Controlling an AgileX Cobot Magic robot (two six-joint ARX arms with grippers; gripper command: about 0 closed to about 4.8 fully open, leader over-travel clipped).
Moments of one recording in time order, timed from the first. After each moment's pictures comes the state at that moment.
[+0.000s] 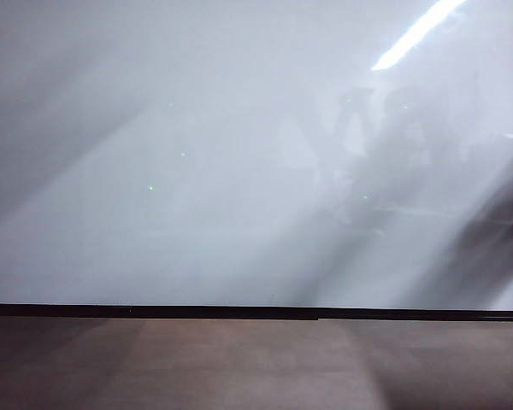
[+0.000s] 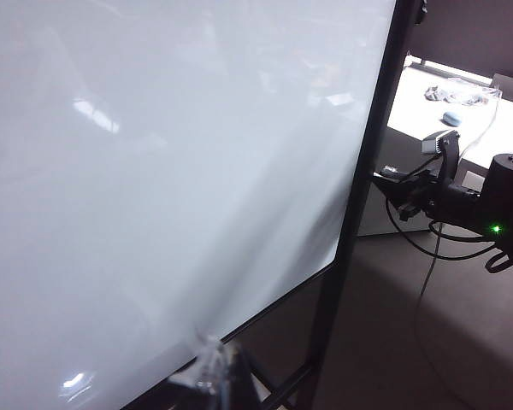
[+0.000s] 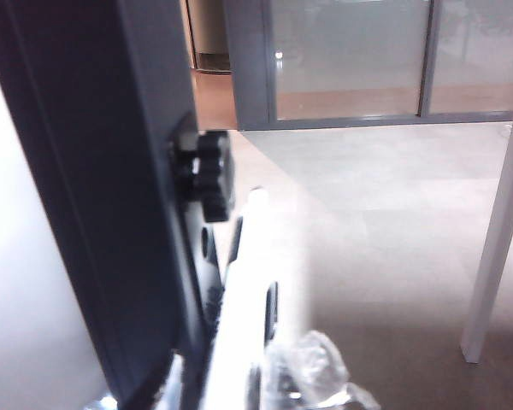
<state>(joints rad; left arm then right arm) -0.60 1.01 0.96 -0.05 0.16 0.01 -0.39 2.11 0.99 1.14 -0.46 0.07</state>
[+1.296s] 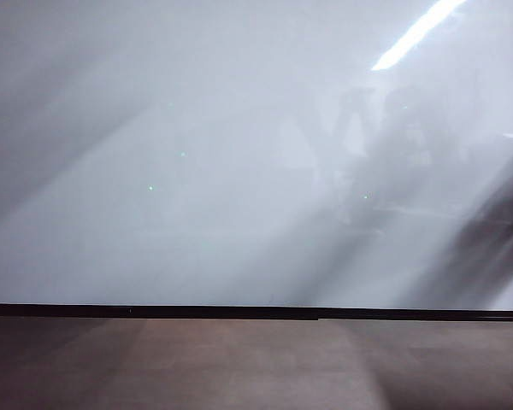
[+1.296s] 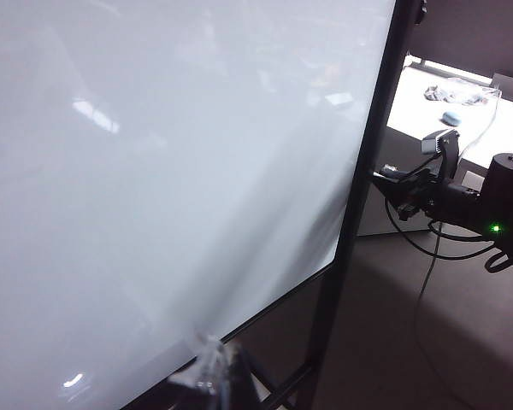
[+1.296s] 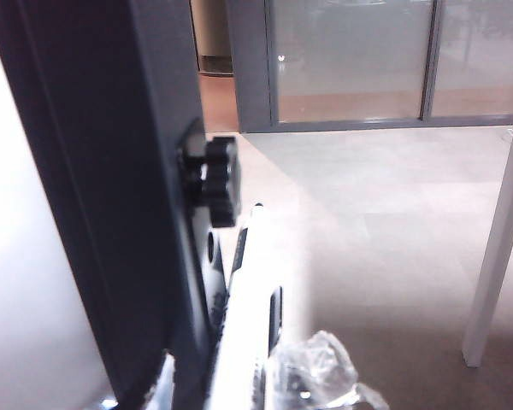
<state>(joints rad) -0.60 1.01 0.96 -0.05 0.16 0.01 -0.39 2.11 0.99 1.14 -0.47 0.07</state>
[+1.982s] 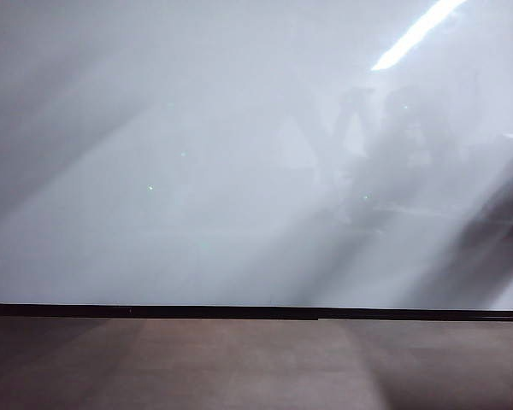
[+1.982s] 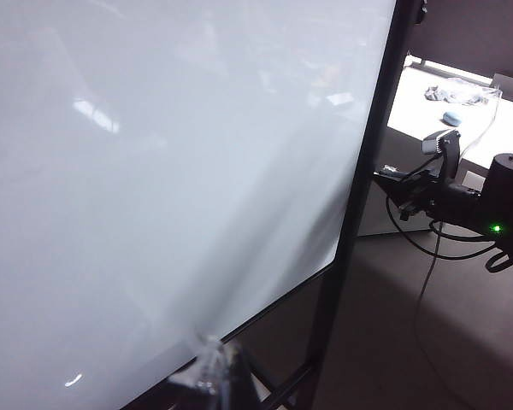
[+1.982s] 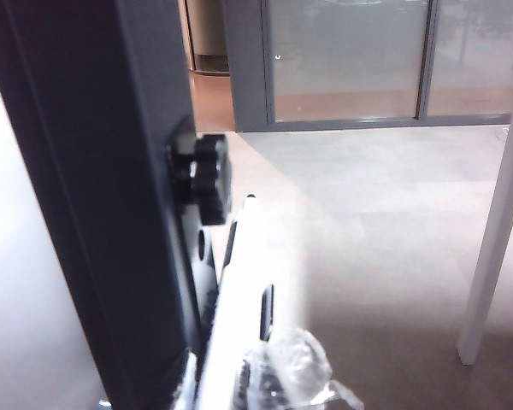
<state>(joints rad) -0.60 1.01 0.96 -0.05 0.16 0.01 -0.39 2.11 0.99 1.14 -0.46 0.07</state>
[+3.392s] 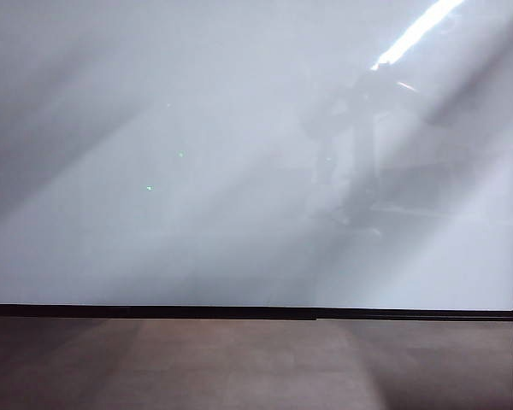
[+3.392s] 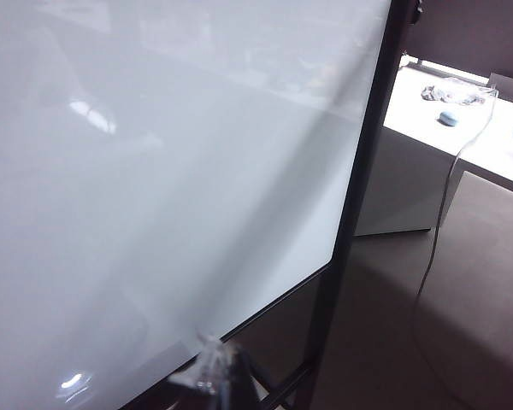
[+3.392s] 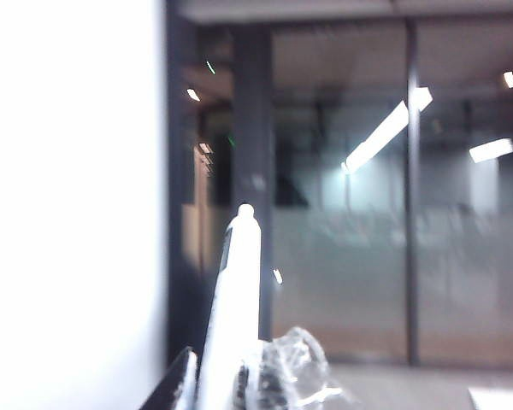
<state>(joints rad) -0.60 1.01 0.96 -0.05 0.16 0.01 -0.58 1.48 0.98 1.15 -0.59 0.35</state>
